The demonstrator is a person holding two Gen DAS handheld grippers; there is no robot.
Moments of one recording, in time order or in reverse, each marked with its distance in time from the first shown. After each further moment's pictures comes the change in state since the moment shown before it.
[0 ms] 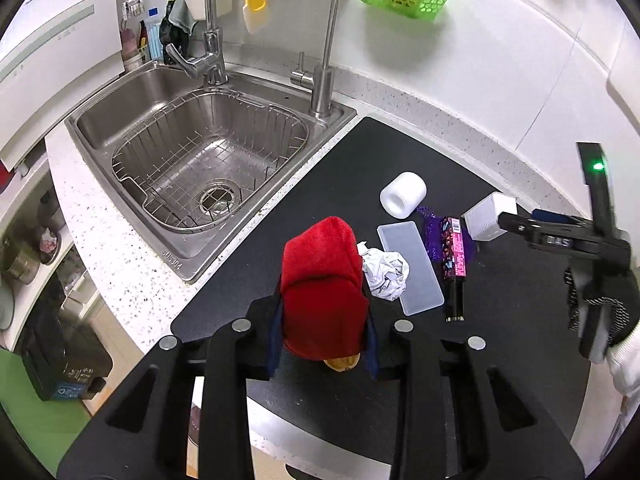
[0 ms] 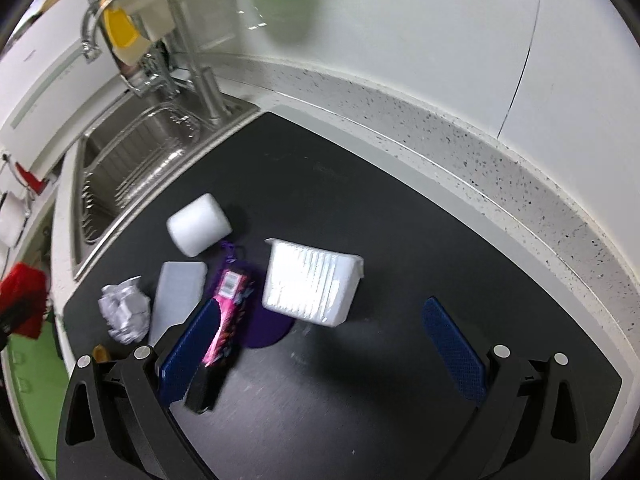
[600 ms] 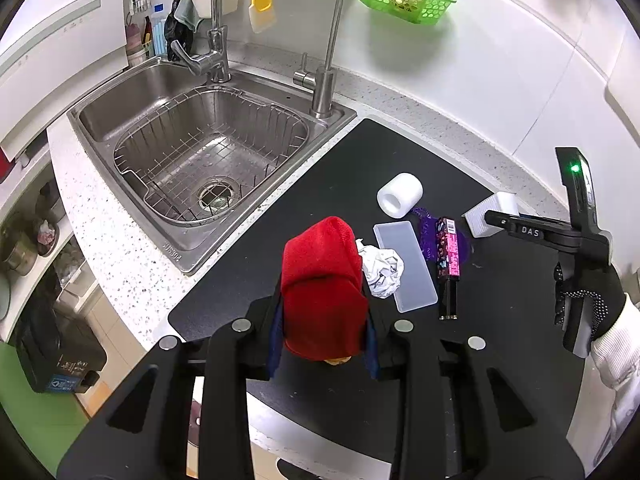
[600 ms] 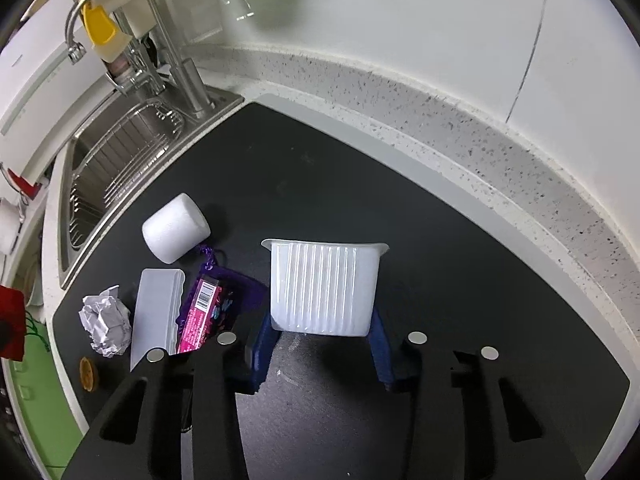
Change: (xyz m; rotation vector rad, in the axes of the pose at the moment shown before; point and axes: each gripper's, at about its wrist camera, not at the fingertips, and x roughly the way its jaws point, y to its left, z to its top) left arm -0.005 0.000 -0.003 -0.025 -0.007 -0.009; right arm 0.007 -0.009 0.003 0.013 0.006 -0.001
